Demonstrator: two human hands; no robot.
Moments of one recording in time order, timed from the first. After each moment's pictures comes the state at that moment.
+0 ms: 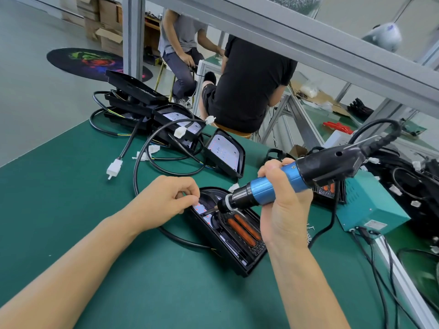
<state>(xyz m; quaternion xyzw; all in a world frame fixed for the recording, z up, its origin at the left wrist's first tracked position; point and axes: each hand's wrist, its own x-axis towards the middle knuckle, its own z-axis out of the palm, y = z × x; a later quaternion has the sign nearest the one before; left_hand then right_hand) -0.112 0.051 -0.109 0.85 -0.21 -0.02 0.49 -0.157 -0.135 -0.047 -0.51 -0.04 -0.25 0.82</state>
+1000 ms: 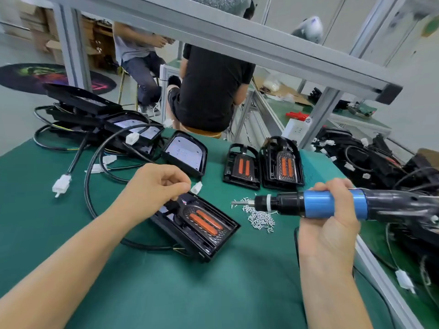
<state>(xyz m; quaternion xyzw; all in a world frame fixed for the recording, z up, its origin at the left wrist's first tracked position) -0.107 0.000 -0.078 0.80 -0.22 0.00 0.55 -0.217 -0.232 -0.032 -0.34 0.08 -0.44 0.83</state>
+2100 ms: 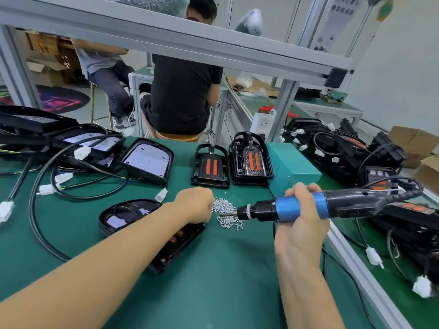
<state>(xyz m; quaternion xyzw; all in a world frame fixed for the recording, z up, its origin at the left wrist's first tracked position) -0.090 -0.158 -0.090 0.93 -0.33 -0.12 0.09 -0.227 -0.279 -0.060 -0.37 0.15 -0.47 0.79</state>
